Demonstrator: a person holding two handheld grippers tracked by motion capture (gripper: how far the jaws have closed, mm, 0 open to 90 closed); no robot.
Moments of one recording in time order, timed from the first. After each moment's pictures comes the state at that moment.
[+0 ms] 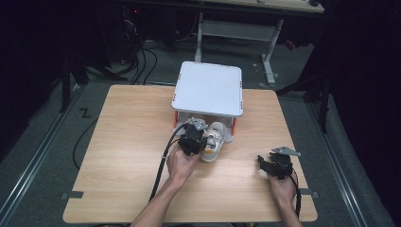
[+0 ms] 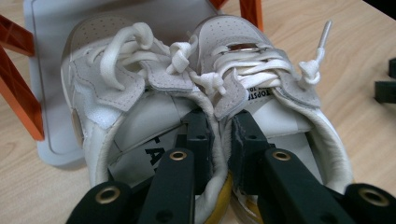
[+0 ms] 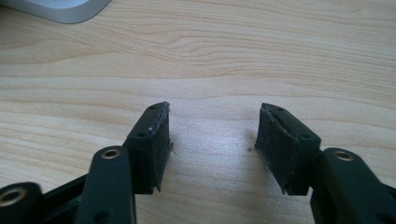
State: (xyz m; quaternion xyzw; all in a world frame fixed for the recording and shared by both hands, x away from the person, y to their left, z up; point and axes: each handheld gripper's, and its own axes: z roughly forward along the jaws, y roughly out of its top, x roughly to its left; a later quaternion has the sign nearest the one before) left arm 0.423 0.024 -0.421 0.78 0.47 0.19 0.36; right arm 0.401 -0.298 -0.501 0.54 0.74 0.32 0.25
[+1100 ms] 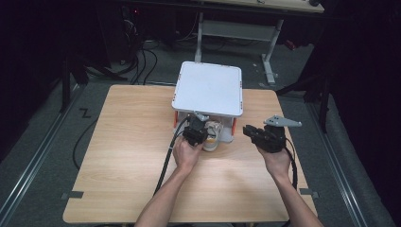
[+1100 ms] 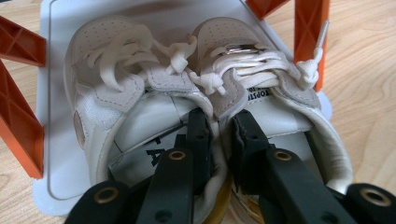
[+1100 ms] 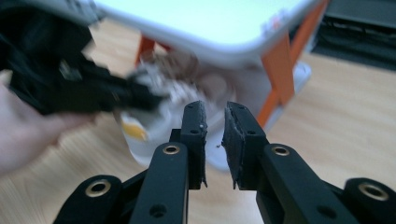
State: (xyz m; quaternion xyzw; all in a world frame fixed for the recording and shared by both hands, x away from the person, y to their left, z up) left arm 0.469 0.015 -0.446 0.76 0.50 0.21 0.35; right arm 0.422 -0.232 -0.369 0.40 0.77 0.46 0.19
